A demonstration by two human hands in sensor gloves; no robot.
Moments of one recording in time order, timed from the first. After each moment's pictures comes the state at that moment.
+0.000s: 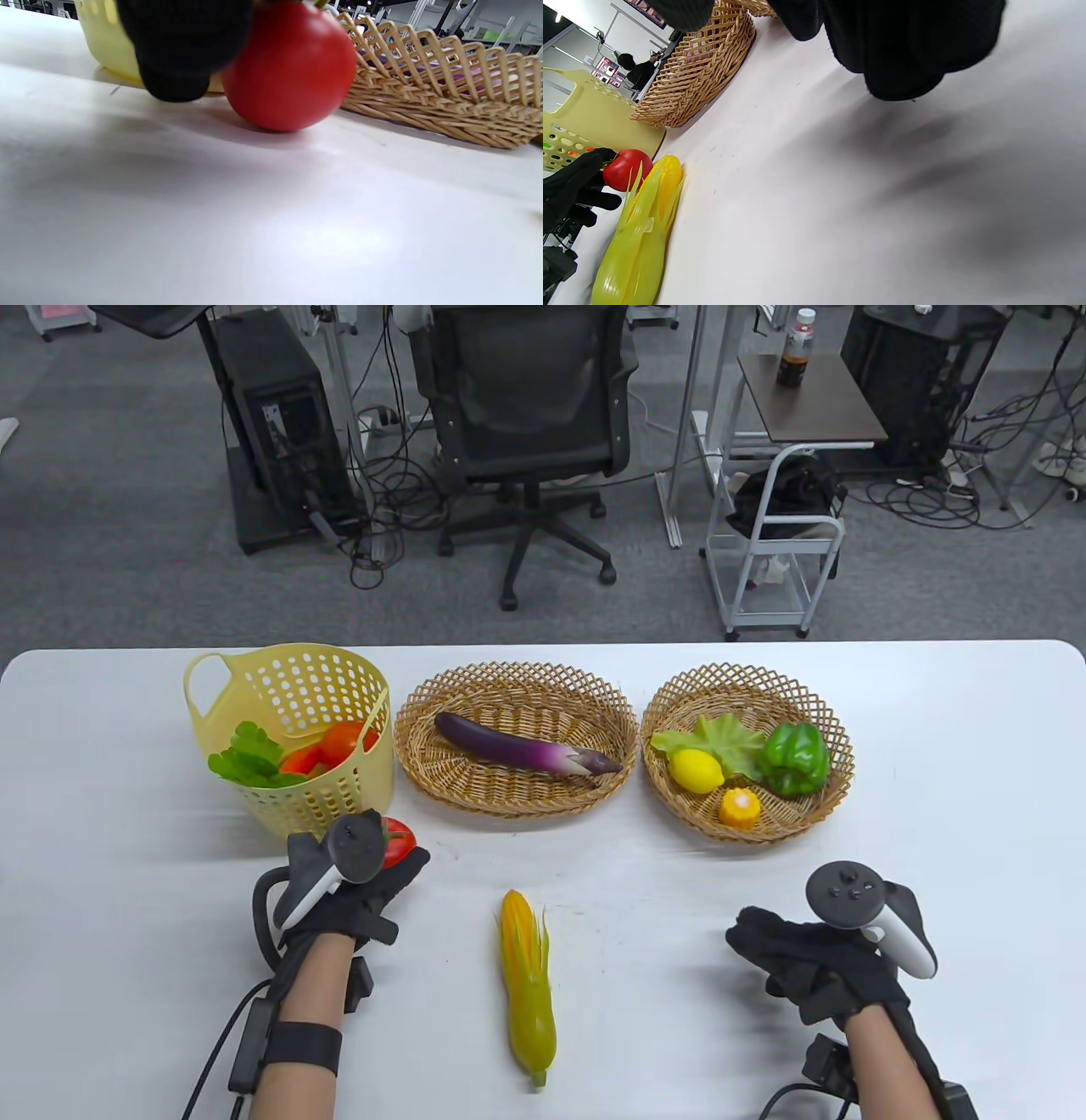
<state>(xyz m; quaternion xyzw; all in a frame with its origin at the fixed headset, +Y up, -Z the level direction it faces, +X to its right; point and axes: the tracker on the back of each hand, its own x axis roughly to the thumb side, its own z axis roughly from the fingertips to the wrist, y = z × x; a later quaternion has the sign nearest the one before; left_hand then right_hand) -0.262 -0.733 -0.381 -0.12 0.02 0.10 0.99 0.248 -0.750 -0.306 0.04 0.27 0.89 0.37</state>
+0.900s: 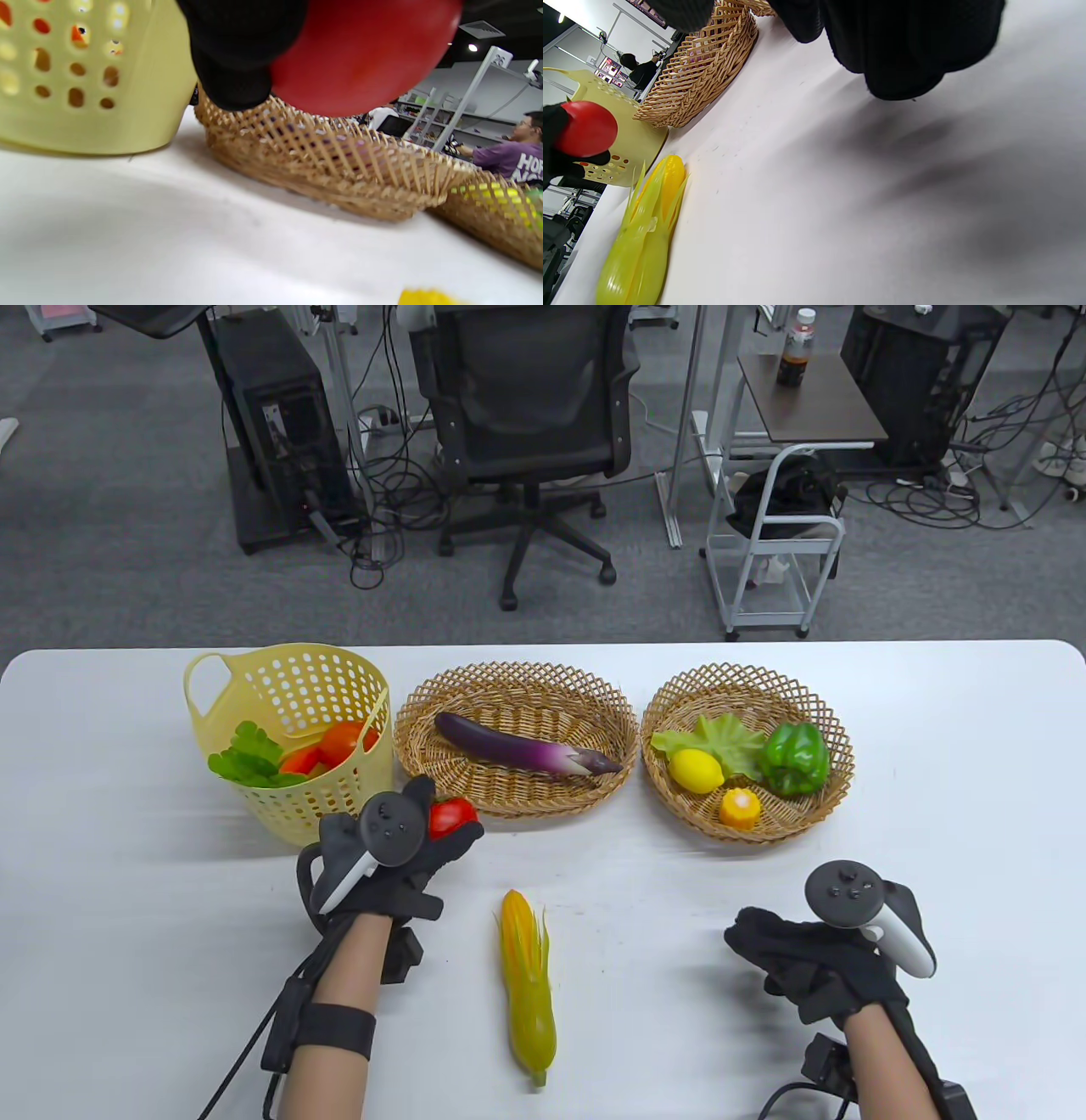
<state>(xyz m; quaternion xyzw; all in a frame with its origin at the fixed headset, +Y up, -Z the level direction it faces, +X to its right) -0.207 -0.685 -0.392 -0.03 -0.03 0.16 0.99 0.247 -0.749 -0.306 0.04 0.27 0.89 0.37</state>
